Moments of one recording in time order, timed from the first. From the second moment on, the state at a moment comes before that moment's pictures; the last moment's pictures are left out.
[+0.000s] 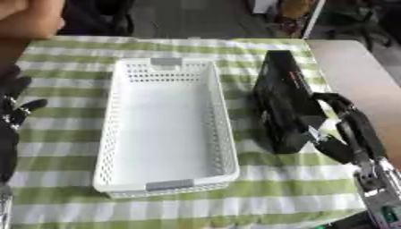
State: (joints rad) left arm -0.02 0.22 0.19 -1.88 0.06 -0.13 -0.09; right arm -0.12 -0.28 0.04 -1.67 0.85 -0.06 -0.04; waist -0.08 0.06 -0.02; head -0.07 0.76
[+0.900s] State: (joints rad) left arm -0.02 0.22 0.19 -1.88 0.06 -0.13 -0.09; right arm -0.12 -0.28 0.04 -1.69 0.85 -0.06 -0.05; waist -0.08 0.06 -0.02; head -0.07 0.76
